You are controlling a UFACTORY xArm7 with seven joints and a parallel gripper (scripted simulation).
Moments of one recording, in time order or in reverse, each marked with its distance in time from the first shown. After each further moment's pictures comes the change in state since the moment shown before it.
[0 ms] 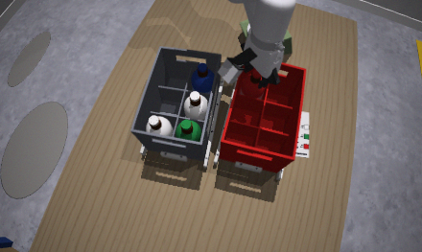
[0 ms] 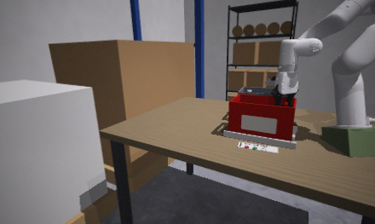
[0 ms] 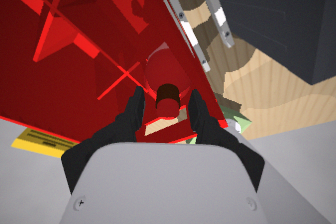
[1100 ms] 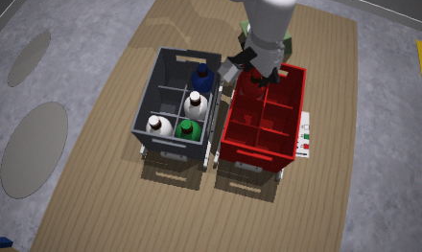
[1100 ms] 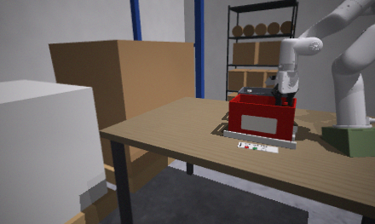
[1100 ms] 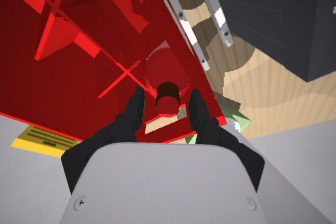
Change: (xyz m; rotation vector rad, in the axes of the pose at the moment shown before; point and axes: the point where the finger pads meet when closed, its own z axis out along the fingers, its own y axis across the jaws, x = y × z) arm 0.000 0.000 -0.004 -0.001 -0.001 0.000
